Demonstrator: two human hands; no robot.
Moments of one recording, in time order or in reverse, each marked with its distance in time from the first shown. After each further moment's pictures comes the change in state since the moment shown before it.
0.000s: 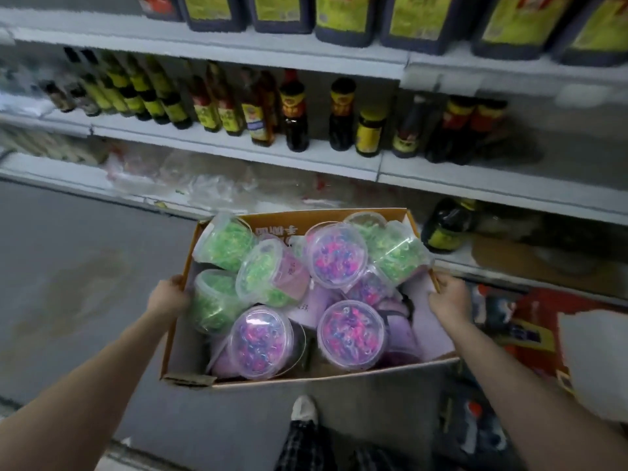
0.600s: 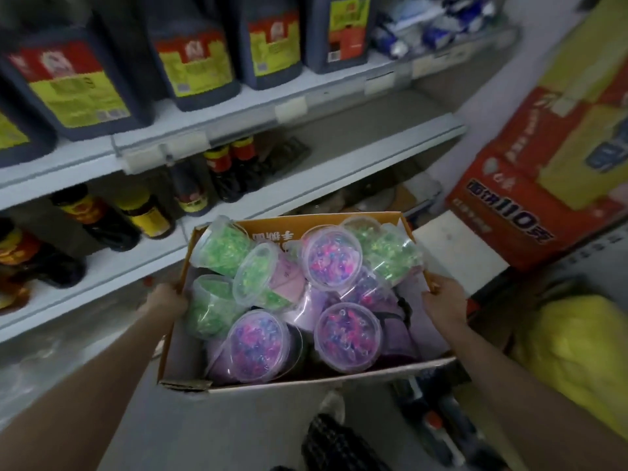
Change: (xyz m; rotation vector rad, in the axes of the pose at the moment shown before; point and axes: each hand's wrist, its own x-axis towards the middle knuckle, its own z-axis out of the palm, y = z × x) left_hand 0.048 0.366 0.184 0.311 -0.367 0.617; right_hand 0.023 0.141 -0.155 0.113 0.478 0.520
